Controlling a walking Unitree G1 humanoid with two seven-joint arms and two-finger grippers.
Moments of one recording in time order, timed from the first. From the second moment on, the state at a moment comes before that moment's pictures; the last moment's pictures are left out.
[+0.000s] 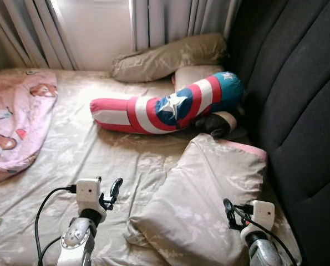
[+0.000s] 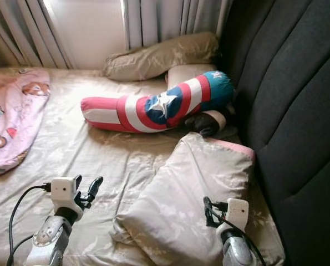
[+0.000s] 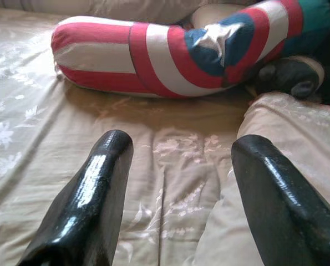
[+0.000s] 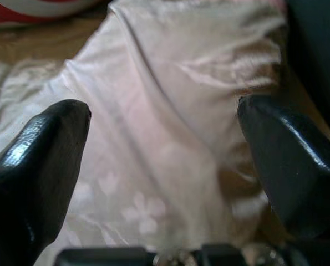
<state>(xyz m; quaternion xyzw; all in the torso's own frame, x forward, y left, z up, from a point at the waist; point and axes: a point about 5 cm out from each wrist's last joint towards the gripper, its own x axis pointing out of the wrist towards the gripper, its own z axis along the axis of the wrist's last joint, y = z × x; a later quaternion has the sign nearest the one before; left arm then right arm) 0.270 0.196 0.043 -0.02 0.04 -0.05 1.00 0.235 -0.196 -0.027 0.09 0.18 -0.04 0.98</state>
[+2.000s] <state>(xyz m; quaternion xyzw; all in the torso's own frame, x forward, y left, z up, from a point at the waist) 0.264 0.206 0.077 0.01 0.05 -0.10 0.99 0.226 -0.188 -0.059 0.21 0.35 -0.15 0.90</state>
